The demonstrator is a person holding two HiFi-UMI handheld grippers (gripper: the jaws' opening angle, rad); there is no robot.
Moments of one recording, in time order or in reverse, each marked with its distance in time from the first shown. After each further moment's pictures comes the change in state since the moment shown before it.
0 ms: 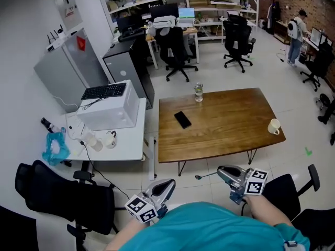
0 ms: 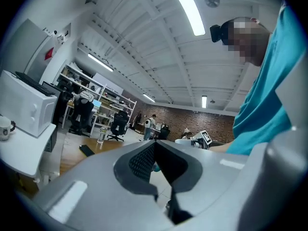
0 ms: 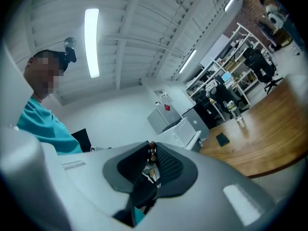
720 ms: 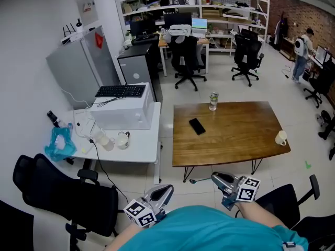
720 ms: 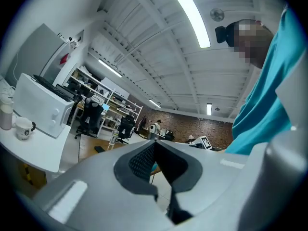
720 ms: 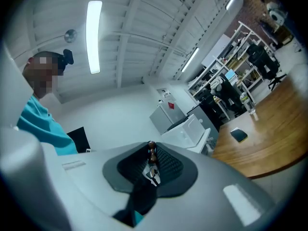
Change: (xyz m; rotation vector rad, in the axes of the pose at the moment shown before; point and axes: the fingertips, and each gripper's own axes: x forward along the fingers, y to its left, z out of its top) left arm -0.116 0.026 0.030 -0.047 -0.062 0.056; right arm 0.101 0.054 -0.050 -0.006 -0.006 0.010
